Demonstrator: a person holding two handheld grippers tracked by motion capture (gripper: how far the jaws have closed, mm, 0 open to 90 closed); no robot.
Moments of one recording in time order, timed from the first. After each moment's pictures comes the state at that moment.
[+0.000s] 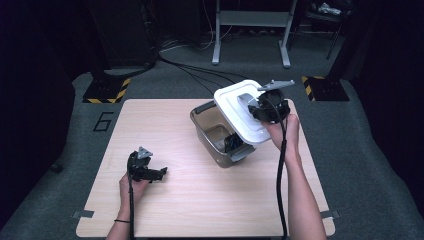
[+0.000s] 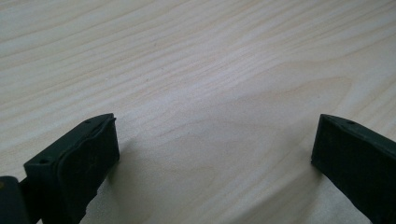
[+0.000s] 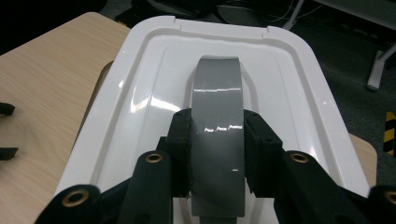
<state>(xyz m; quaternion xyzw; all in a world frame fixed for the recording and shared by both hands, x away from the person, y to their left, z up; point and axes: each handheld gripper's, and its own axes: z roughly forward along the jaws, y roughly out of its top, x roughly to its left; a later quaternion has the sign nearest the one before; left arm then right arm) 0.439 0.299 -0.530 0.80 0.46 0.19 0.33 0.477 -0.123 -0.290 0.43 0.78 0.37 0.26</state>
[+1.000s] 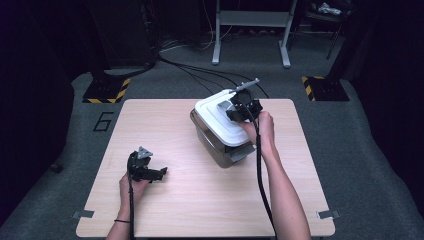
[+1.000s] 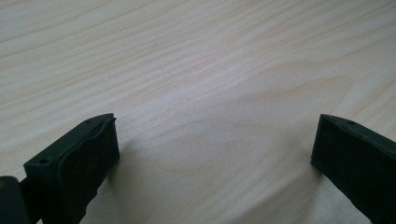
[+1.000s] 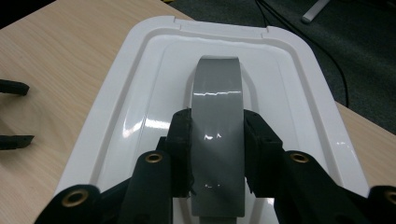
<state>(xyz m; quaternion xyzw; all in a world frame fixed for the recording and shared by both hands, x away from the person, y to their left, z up) 0.439 0.299 -0.529 0.80 0.46 0.19 0.33 0.506 -0.062 -0.314 0.40 0.83 0.32 0.21</state>
